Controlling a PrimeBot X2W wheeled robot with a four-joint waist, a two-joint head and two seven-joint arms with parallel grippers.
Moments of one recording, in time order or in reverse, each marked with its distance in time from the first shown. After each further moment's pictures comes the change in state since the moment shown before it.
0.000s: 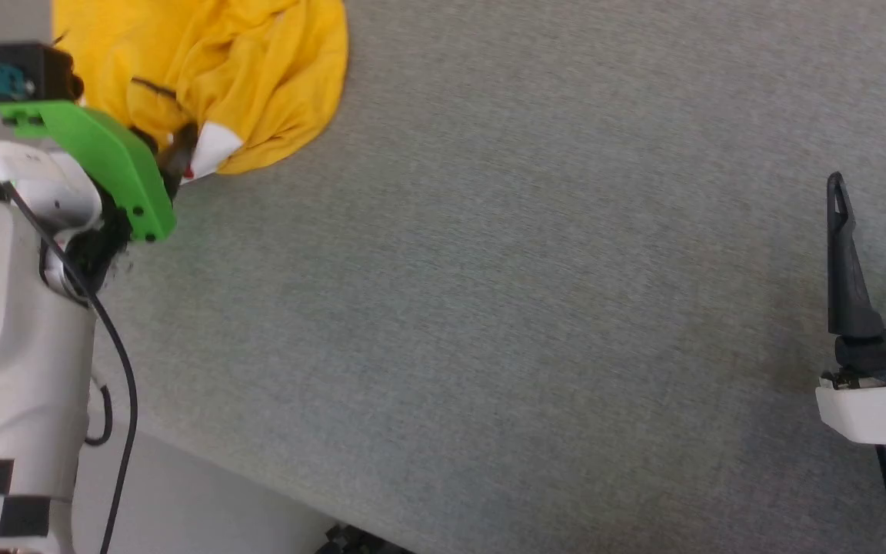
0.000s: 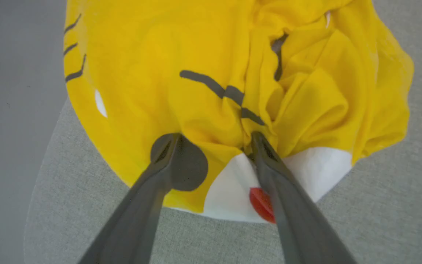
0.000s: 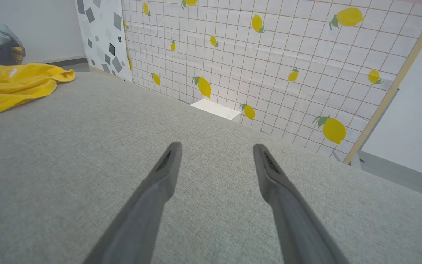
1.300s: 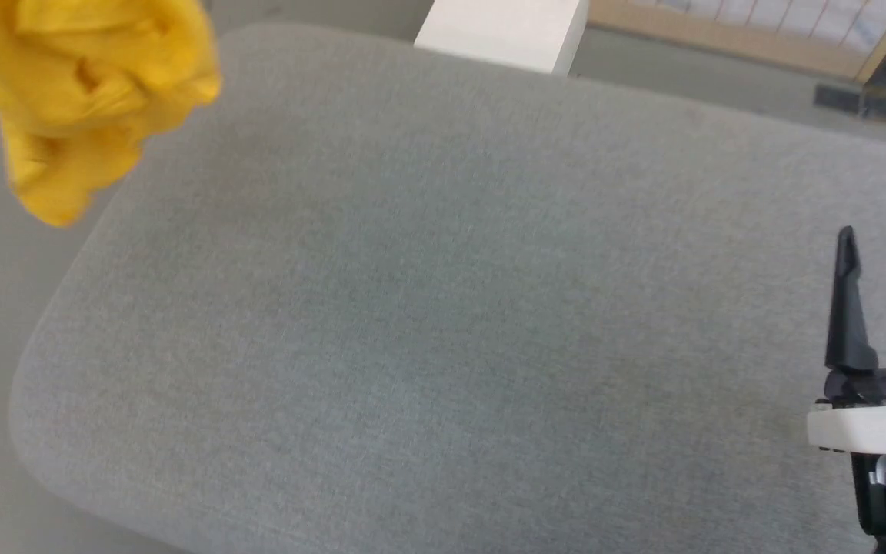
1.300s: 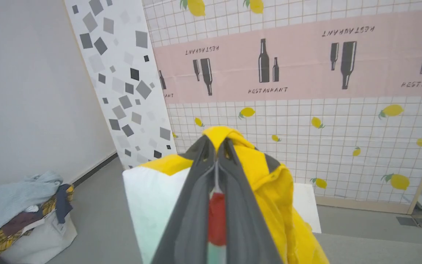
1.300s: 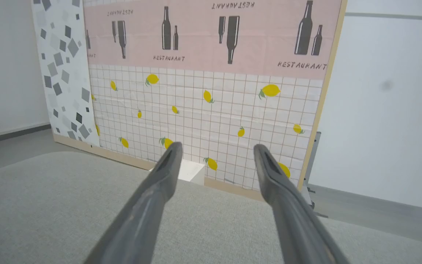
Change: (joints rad) left arm -0.318 0.195 0.028 -0.291 0.030 0.037 -0.050; right arm 0.030 0.102 -0.111 0.233 0.108 0.000 -0.159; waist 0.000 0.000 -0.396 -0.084
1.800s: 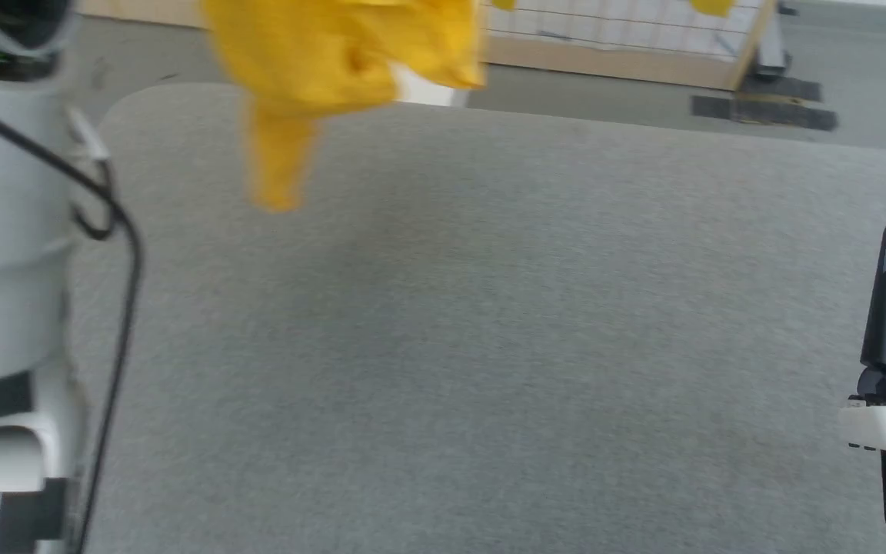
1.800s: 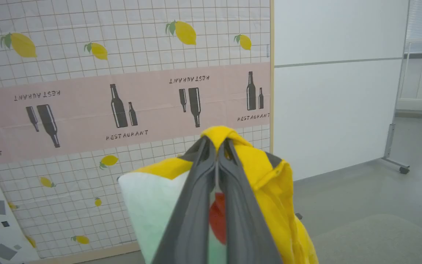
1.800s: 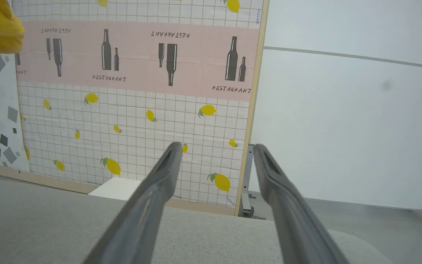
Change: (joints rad) left arm -0.089 -0.252 -0.138 -0.158 -0.103 0.024 0.099; right arm 0.000 0.000 -0.061 -0.015 0.009 0.000 -0.010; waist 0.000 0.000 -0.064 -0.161
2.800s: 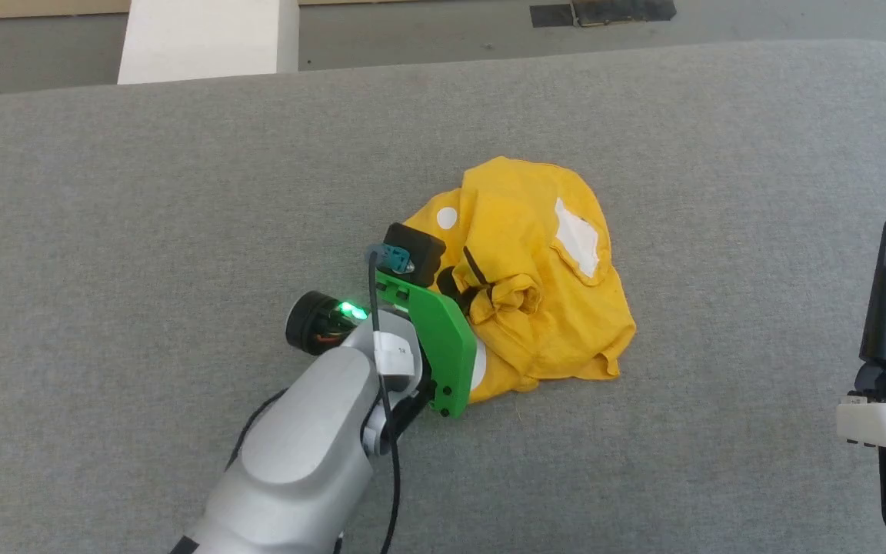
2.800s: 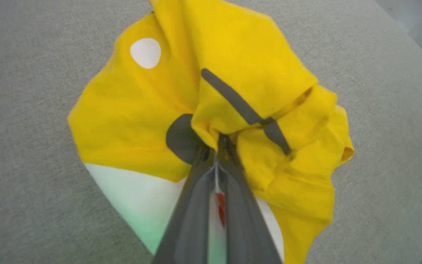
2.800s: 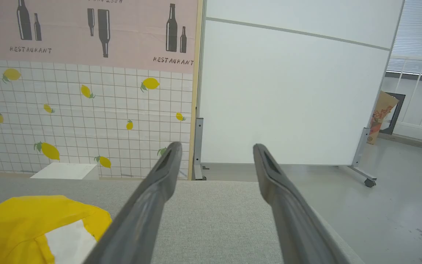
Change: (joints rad) left arm 0.604 -0.214 -0.403 0.370 0.076 0.051 -0.221; right arm -0.006 0.000 0.007 -0.008 0.042 0.000 0.000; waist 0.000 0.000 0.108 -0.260
